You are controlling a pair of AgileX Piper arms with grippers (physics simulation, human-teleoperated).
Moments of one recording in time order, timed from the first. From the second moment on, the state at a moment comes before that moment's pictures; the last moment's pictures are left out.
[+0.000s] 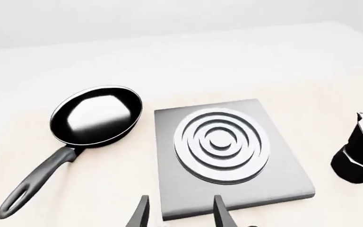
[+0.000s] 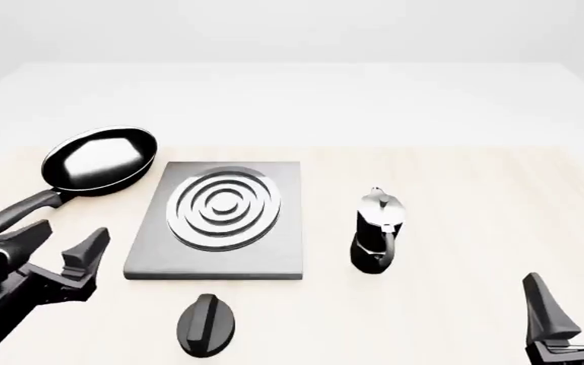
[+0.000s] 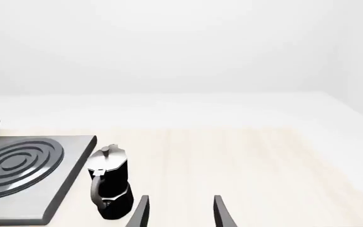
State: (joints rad) left arm -0.14 0.61 -0.29 -0.02 0.03; right arm -0.01 0.06 0.00 -0.04 0.01
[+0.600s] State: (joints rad) left arm -0.36 1.05 -0.61 0.27 -0.03; right arm -0.01 0.11 0.00 -0.07 0.01
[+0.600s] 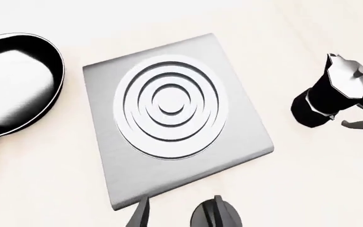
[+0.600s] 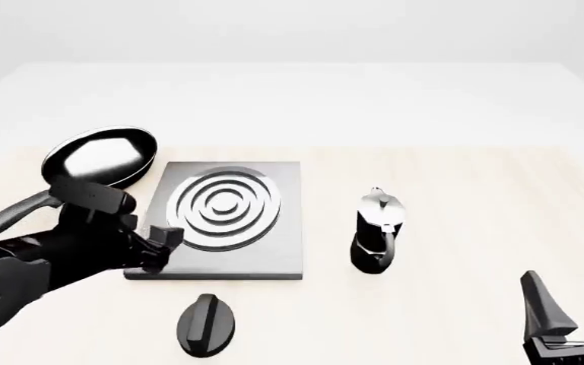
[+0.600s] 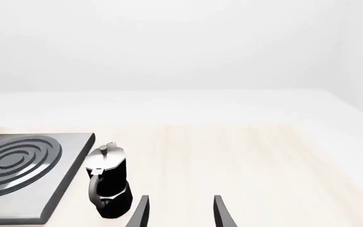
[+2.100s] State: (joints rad) left arm -0.51 1.39 -0.57 0.18 -0.26; right arm -0.01 0.09 0.00 -0.06 0.03
